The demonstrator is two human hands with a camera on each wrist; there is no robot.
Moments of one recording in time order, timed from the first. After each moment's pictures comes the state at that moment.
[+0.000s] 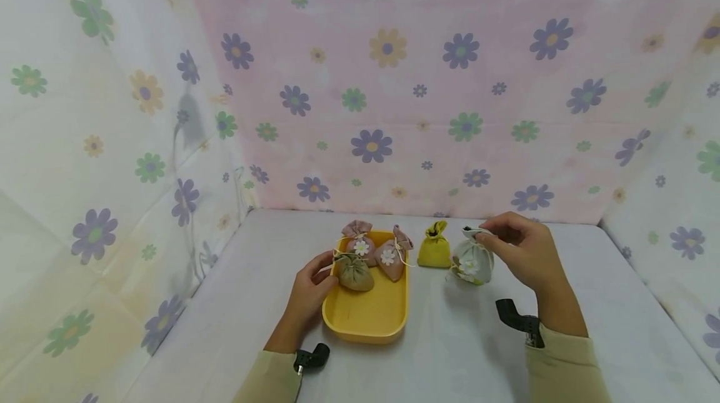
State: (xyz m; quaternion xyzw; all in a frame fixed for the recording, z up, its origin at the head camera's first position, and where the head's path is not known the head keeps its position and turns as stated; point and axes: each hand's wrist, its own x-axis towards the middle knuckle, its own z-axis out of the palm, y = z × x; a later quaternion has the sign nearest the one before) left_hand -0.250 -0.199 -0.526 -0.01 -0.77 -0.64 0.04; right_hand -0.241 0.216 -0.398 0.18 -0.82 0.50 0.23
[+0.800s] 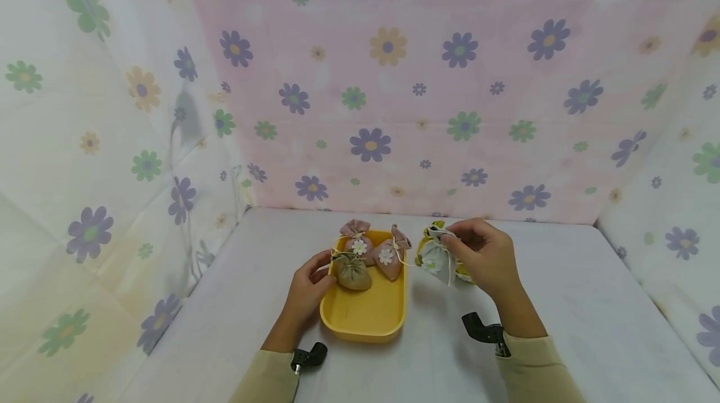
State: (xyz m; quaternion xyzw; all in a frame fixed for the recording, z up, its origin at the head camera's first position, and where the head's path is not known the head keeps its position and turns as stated) left_hand -0.251 -0.199 -0.528 -0.01 -0.76 -0.65 0.04; right_hand -0.235 0.157 -0.413 0.15 -0.81 0.51 0.24
